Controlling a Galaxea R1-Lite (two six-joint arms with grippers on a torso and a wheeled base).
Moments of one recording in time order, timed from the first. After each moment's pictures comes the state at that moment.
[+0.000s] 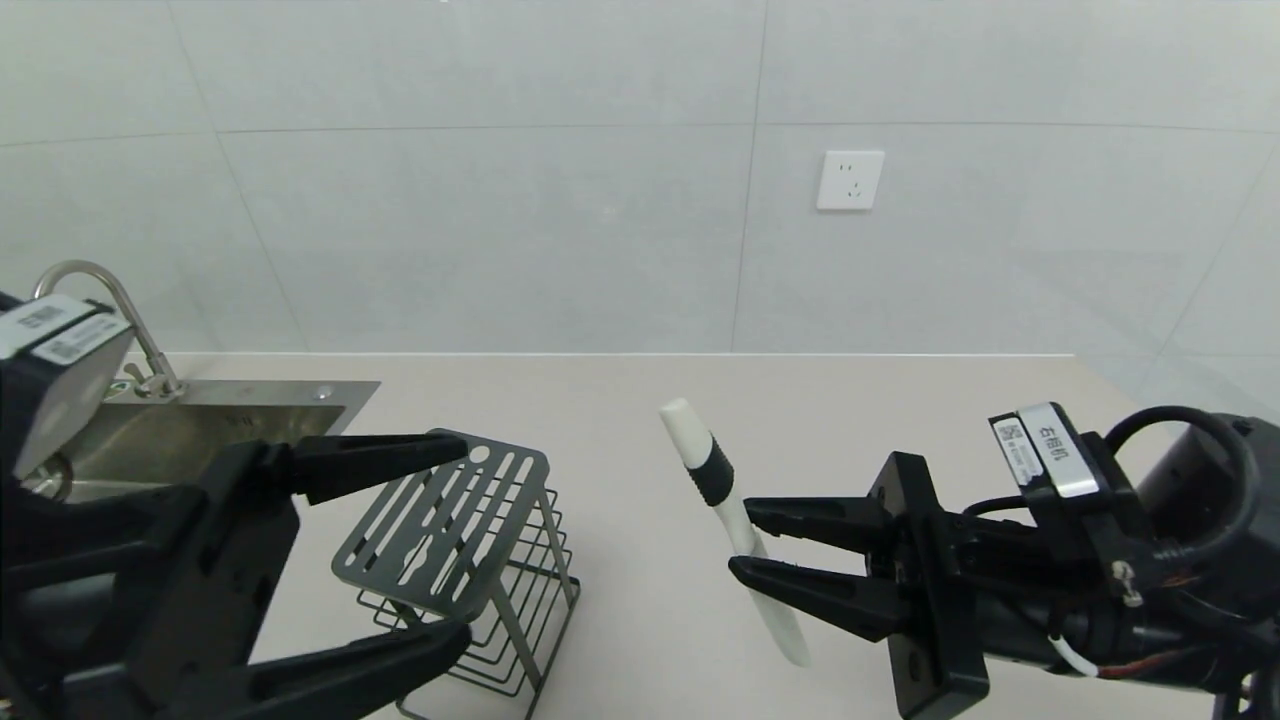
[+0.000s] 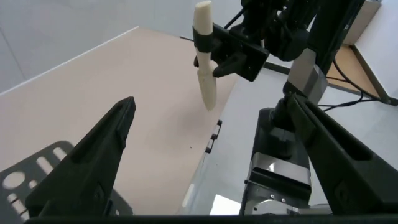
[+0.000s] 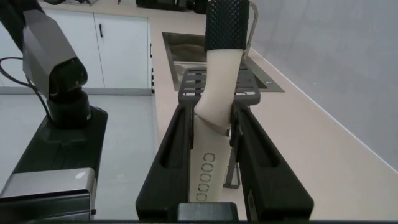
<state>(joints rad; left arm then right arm) -0.52 1.14 -0.43 -0.72 -0.74 -0.12 0.73 1.71 -0.33 -1.43 0.66 -0.08</state>
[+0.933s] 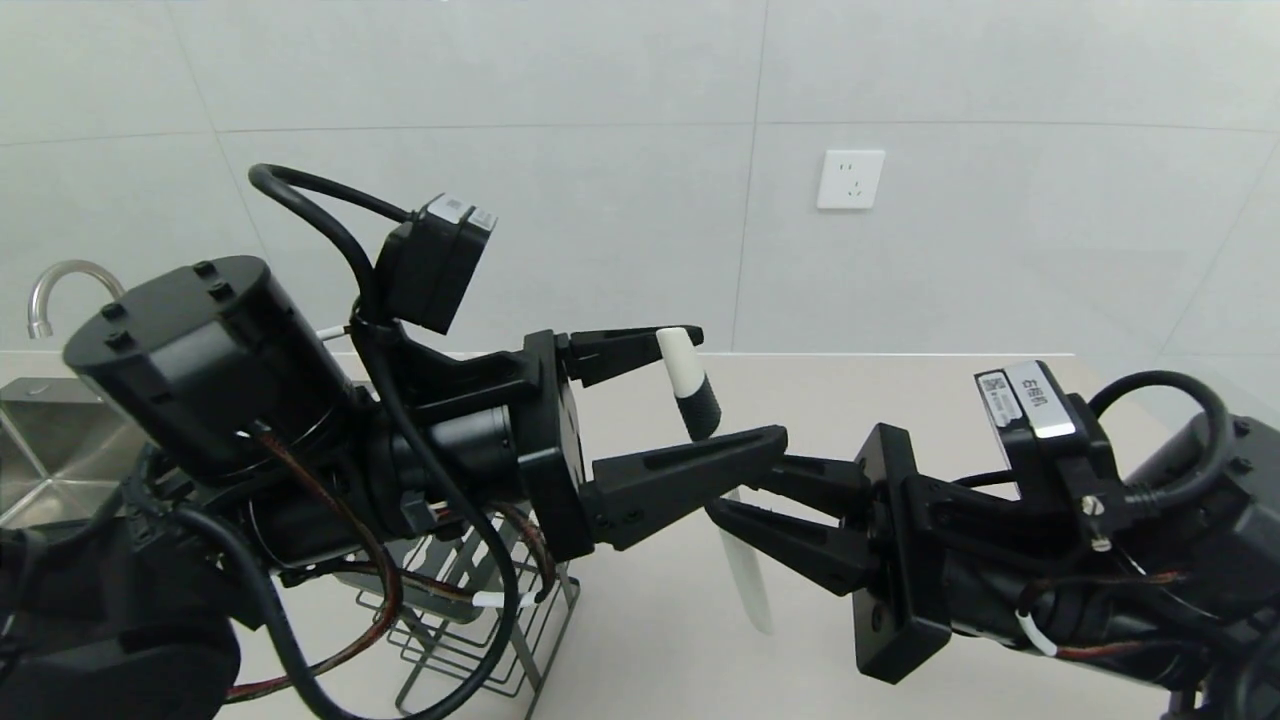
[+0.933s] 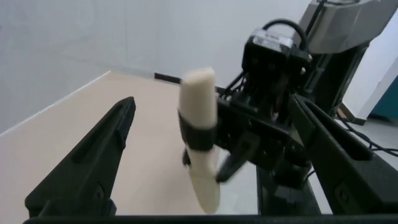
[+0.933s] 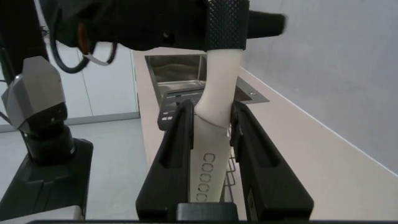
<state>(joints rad) -0.74 1.64 -0.67 -1.20 -0.62 -0.24 0.76 1.77 -0.37 -1.57 0.54 0.03</state>
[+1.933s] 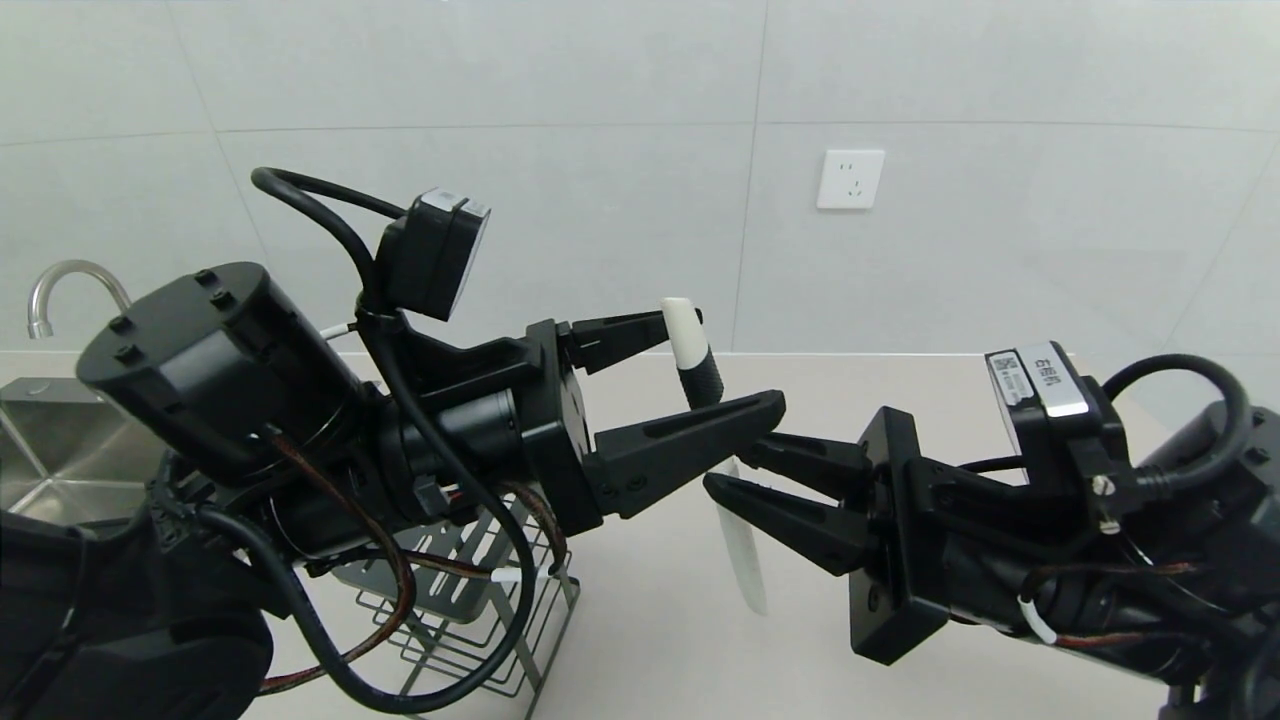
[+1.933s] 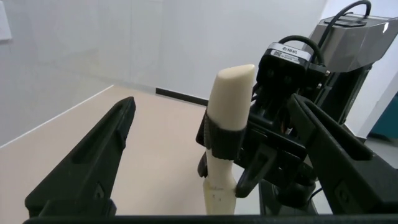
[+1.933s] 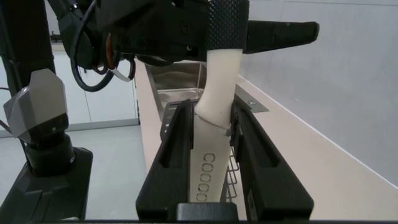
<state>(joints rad) -0.74 1.68 -0.67 -1.31 -0.60 -0.30 0.77 1.76 -0.39 -1.57 0.51 0.03</state>
